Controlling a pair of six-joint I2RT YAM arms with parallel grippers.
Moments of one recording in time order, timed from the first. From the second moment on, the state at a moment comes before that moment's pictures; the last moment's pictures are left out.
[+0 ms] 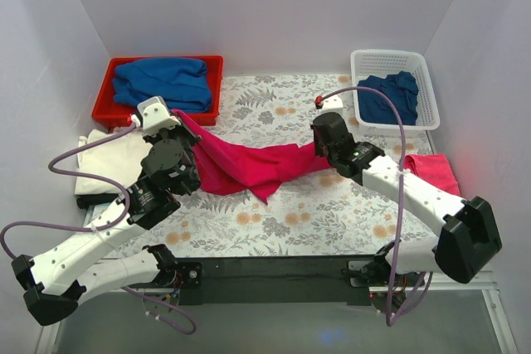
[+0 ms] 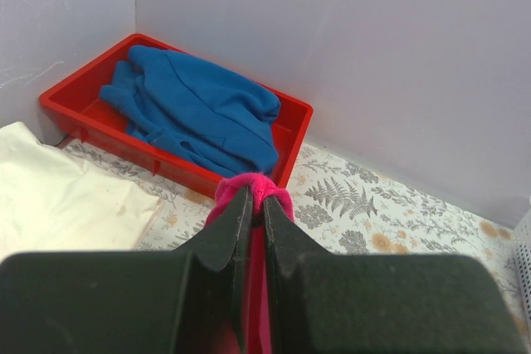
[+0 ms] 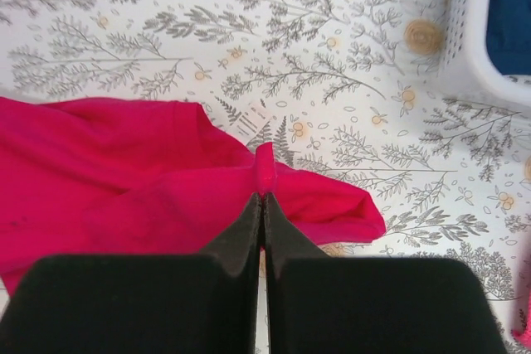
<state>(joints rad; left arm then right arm) -0.92 0.87 1.00 0.02 -1.25 -0.16 0.69 1.34 0.99 -0.31 0.47 0.27</state>
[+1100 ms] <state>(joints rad) -0.92 0.92 1.30 0.86 -1.23 0.72 0.69 0.57 1.18 -0.41 0.61 0.07</state>
